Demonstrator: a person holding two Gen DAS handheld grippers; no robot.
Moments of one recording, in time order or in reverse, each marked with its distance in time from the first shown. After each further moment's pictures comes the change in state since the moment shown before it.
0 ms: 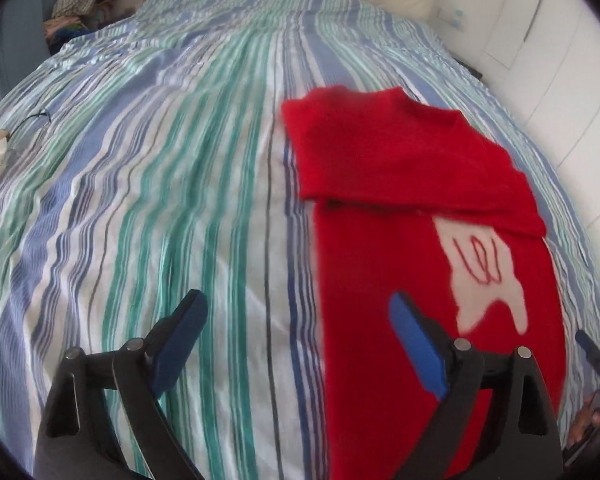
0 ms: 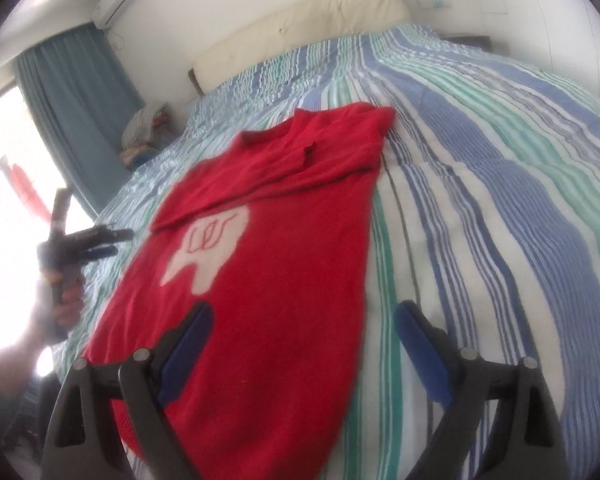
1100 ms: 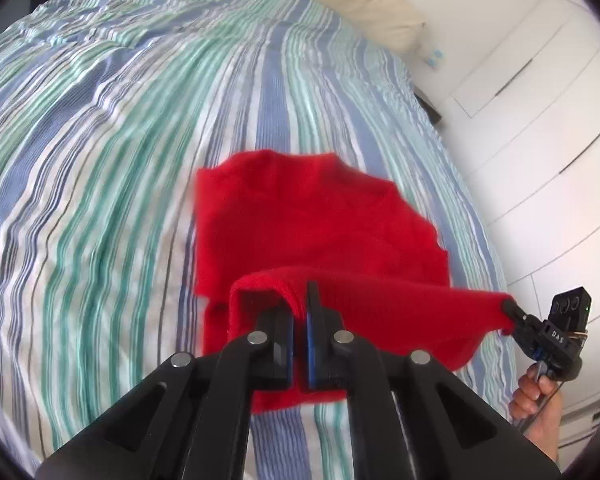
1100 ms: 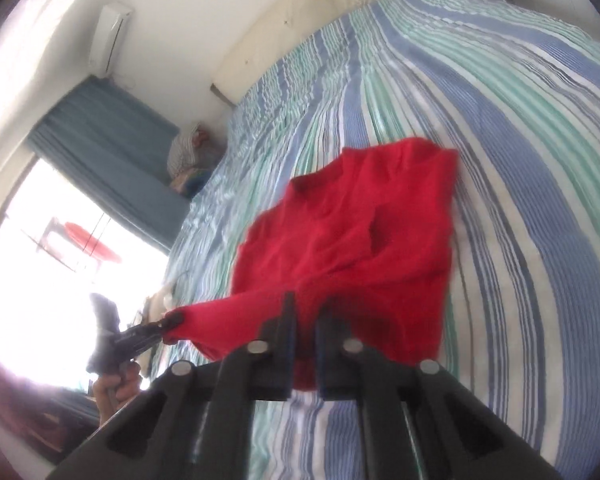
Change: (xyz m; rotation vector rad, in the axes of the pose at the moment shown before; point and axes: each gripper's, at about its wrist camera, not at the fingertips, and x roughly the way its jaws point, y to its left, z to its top) left arm 0.018 -0.019 0.137 -0.198 -0.007 -0.241; right arm 0.042 -0.017 0.145 0.212 0.082 0.246
